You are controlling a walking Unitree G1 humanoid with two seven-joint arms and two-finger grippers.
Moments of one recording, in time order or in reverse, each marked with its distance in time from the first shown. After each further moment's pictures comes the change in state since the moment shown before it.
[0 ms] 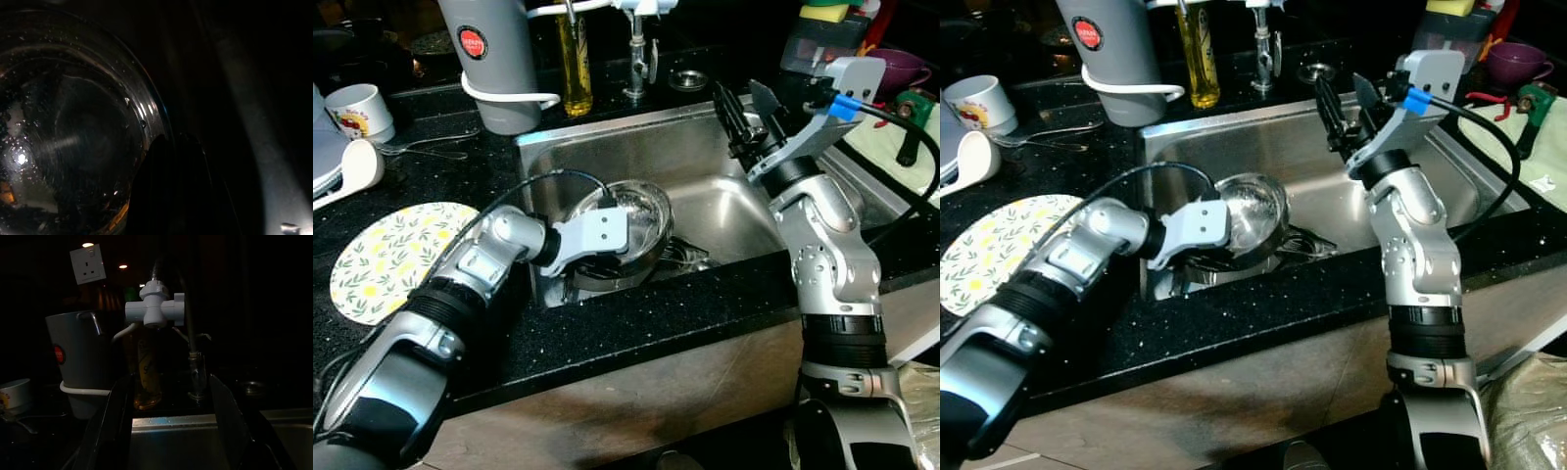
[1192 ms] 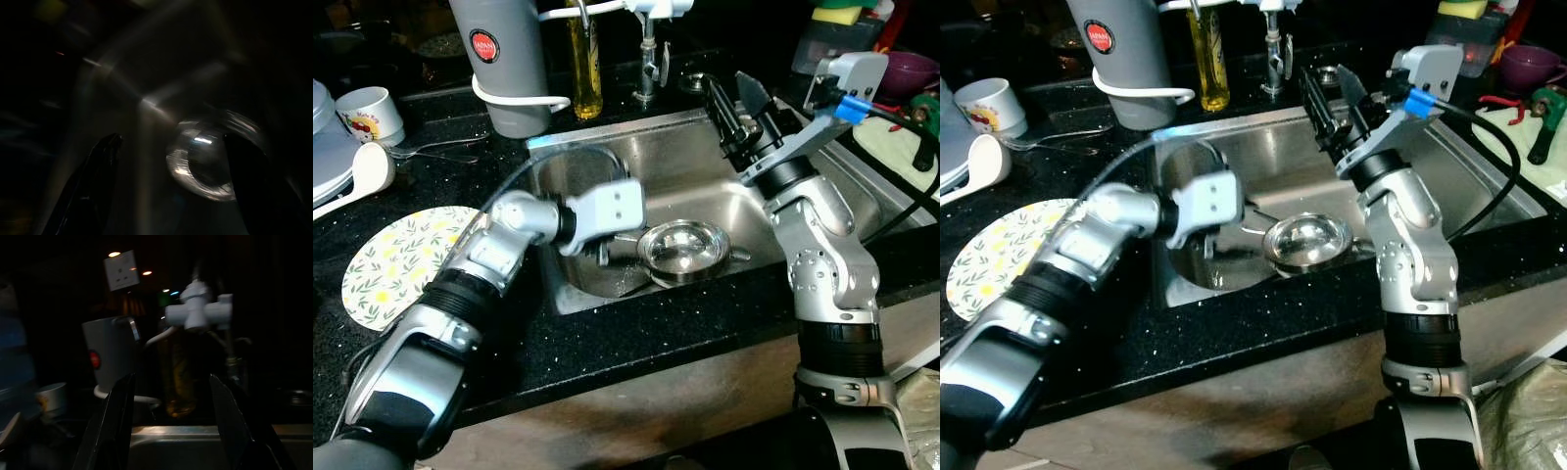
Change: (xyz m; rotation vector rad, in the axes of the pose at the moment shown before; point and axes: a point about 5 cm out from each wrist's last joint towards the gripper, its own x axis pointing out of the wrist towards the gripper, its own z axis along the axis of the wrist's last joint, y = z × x) left arm -0.042 0.041 0.080 0.193 -0.292 0.443; right arm -0.002 0.019 0.001 0.067 -0.022 0.103
